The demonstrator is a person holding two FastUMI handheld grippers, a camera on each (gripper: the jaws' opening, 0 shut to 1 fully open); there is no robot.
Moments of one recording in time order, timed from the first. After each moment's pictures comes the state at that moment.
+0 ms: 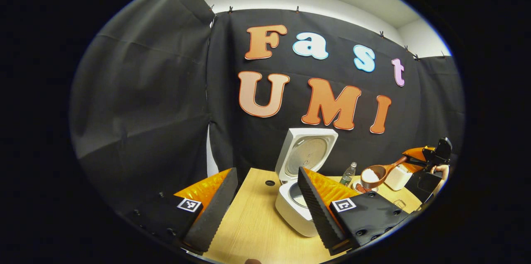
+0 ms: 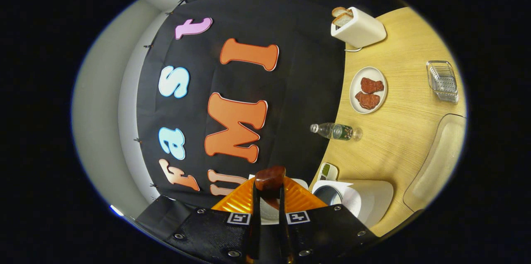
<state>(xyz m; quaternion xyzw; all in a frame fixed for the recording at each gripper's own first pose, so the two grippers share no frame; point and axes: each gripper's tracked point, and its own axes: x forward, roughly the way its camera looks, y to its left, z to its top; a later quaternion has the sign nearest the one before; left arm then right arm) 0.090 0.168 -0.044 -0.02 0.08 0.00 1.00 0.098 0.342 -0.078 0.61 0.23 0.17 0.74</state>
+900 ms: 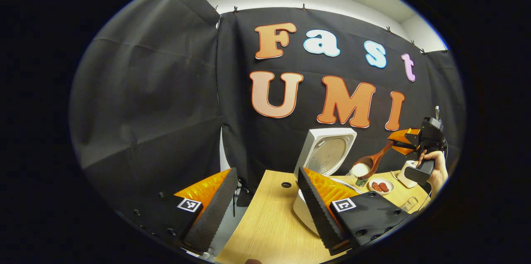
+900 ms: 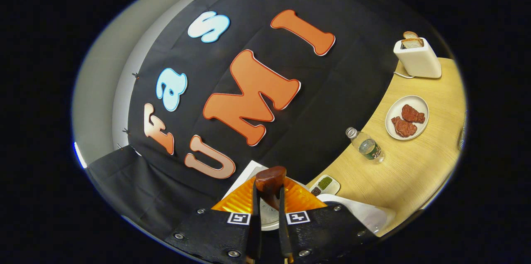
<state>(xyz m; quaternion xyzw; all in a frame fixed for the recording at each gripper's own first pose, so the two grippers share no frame) 0.114 0.200 -0.046 0.00 0.08 0.03 1.00 0.140 0.448 -0.060 0.45 0.21 0.23 0.84</state>
